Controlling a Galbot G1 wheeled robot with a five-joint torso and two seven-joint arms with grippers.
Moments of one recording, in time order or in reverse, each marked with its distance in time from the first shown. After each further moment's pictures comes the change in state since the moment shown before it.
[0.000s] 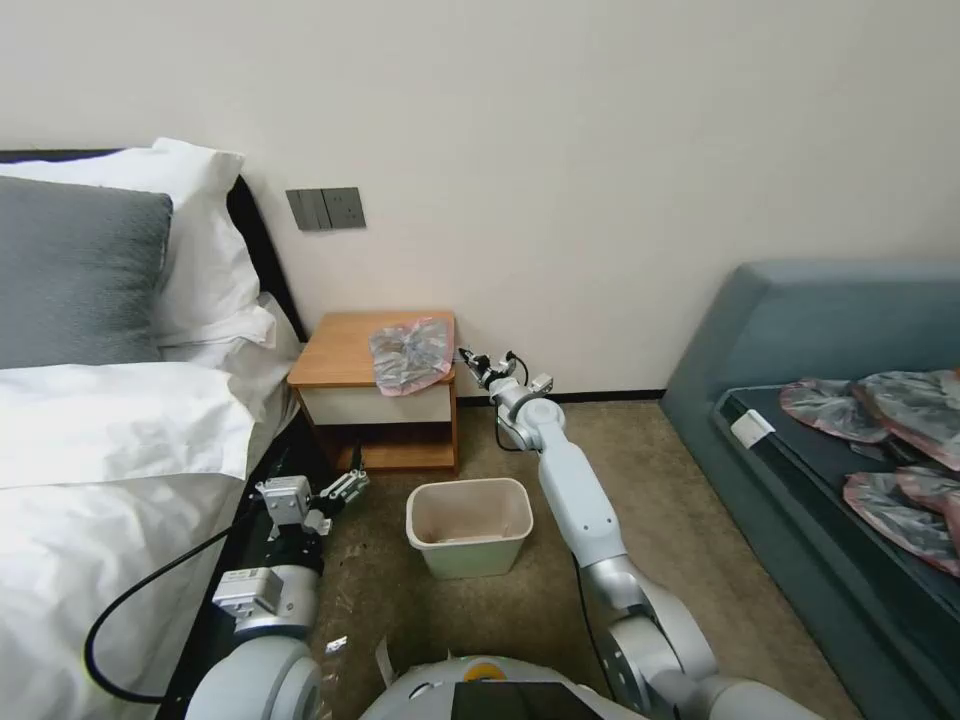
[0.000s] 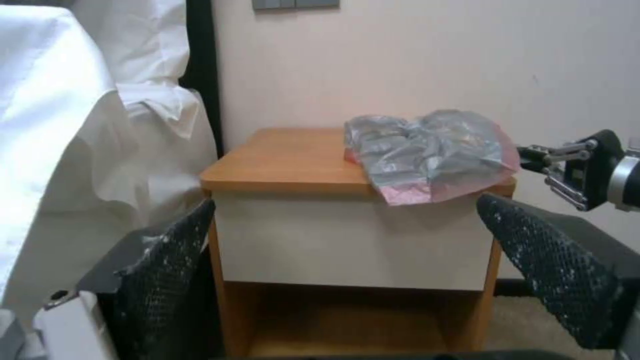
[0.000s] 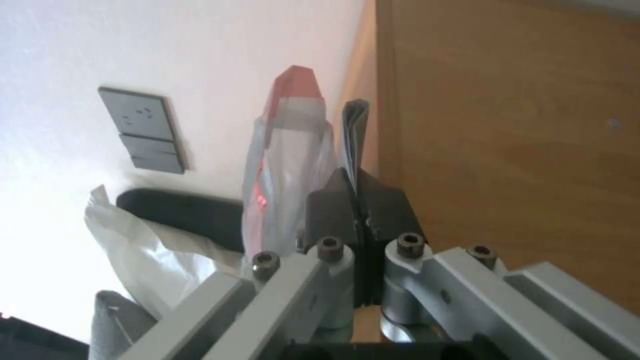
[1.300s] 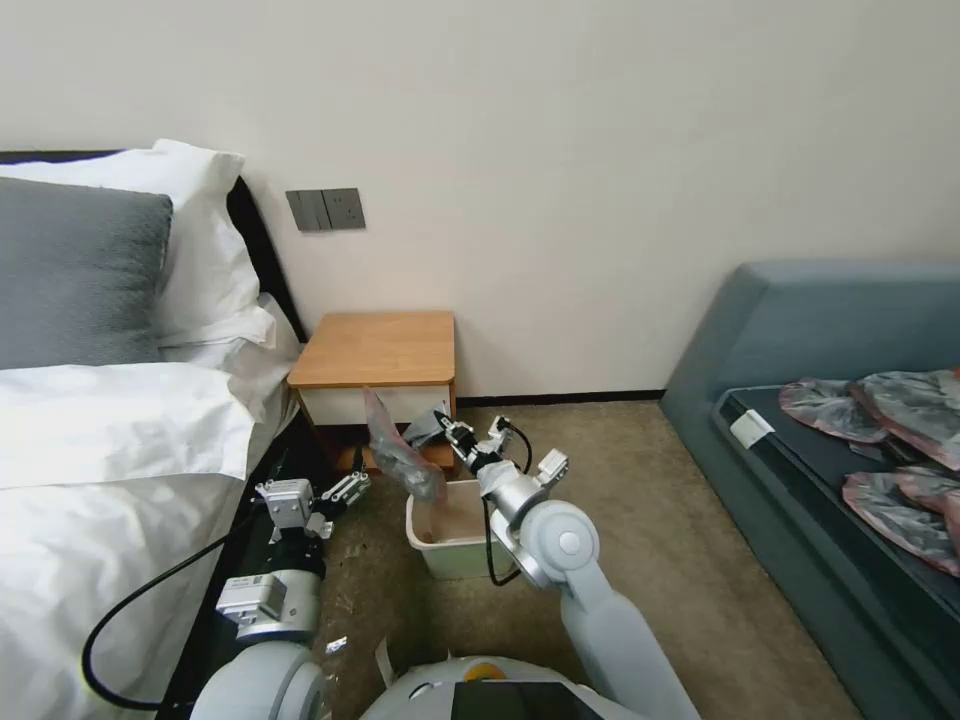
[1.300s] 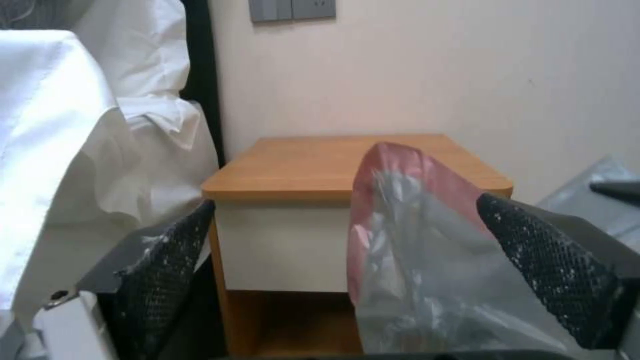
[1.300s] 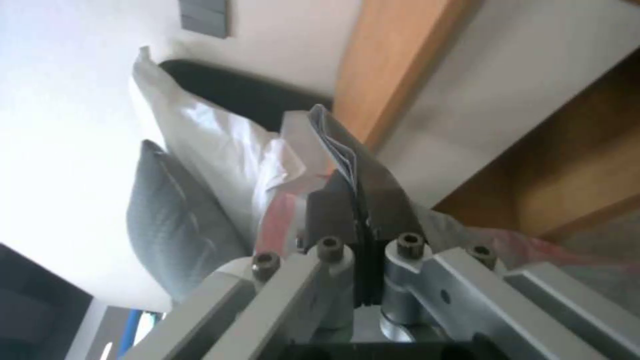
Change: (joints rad) left arm 0.017 -0.009 0.013 0.000 0.044 -0.036 0.004; right arm -0.521 -0.092 -0.220 0.820 -0.092 0.099 0.336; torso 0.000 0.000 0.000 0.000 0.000
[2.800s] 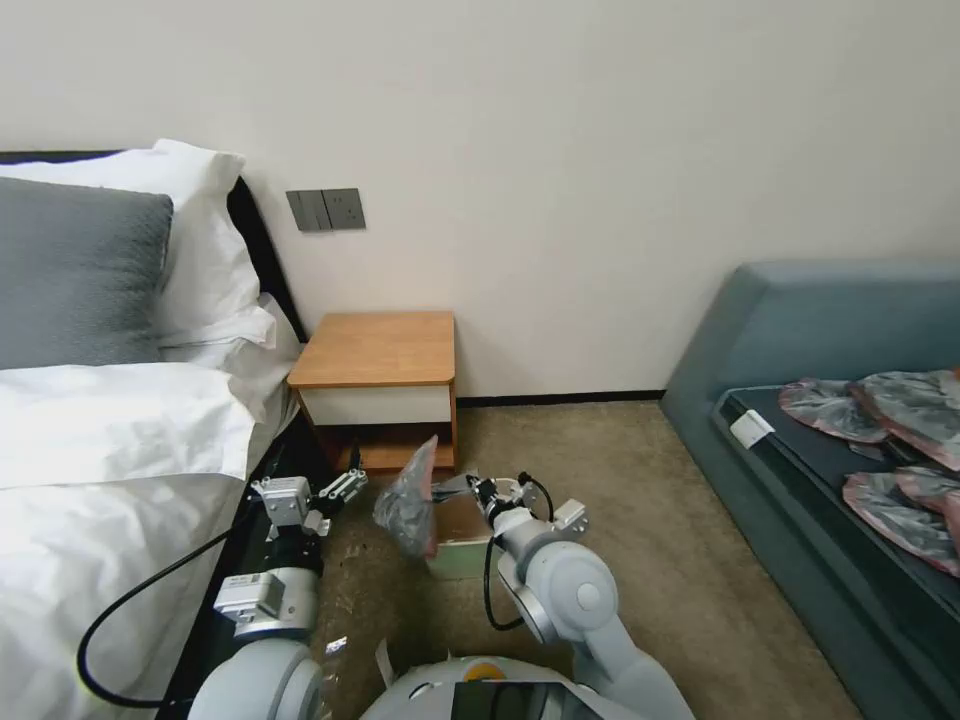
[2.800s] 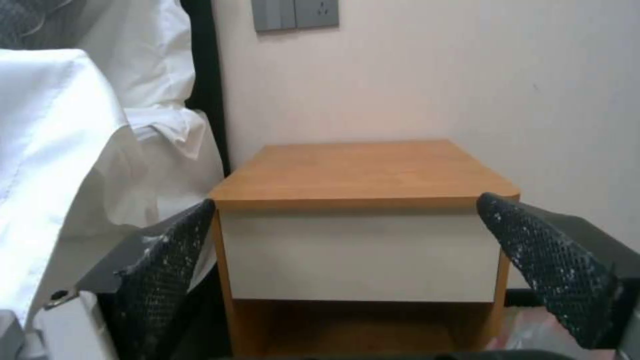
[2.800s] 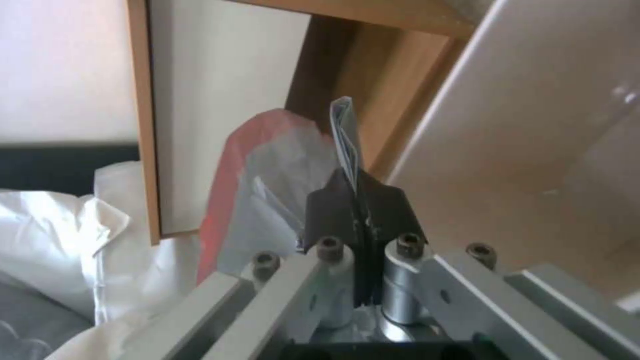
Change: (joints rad) left arm -0.011 0.003 -0.006 0.000 0.009 -0.003 -0.003; right arm -0.176 -0.034 -0.036 0.136 0.011 0.188 0.470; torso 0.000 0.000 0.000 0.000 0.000
